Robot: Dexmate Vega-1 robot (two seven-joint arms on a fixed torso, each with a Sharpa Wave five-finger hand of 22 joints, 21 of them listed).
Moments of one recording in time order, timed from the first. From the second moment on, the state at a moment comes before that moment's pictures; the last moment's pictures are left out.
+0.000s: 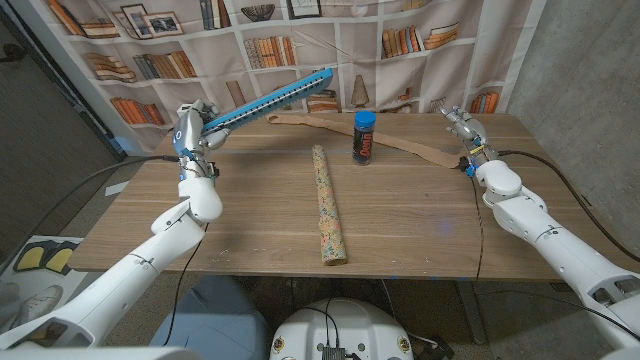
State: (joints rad) left arm 0.95 0.67 0.32 -1.61 0.27 0.05 0.88; left_hand 1.35 -0.06 0.41 -0.17 0.76 0.47 -0.07 1.01 1.14 0.57 -0.11 1.19 0.90 0.87 -0.09 0.53 0.29 0.73 0.00 0.72 0.21; right arm -0.75 -0.63 -0.35 -1.23 0.42 0.27 -0.16; right_hand 0.63 0.07 0.11 -0.17 0.18 0.03 -0.03 0.20 0.19 0.07 -0.01 0.21 0.20 -0.01 -0.03 0.21 0.19 0.18 0.10 0.20 0.17
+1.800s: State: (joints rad) left arm 0.96 0.67 0.33 -1.64 0.31 0.08 0.92; left_hand 1.35 -0.06 0.41 -0.17 0.79 0.47 -0.08 1.04 1.13 0.57 -0.11 1.19 0.90 0.87 -0.09 0.53 0.29 0.73 0.00 0.73 0.21; right arm -0.73 -0.81 -0.40 -1.26 0.23 0.20 -0.13; right_hand 0.68 0.05 0.12 -0.16 0.18 0.04 -0.04 0.20 0.19 0.06 -0.03 0.20 0.20 -0.05 -0.04 0.20 0.19 0.14 0.09 0.18 0.17
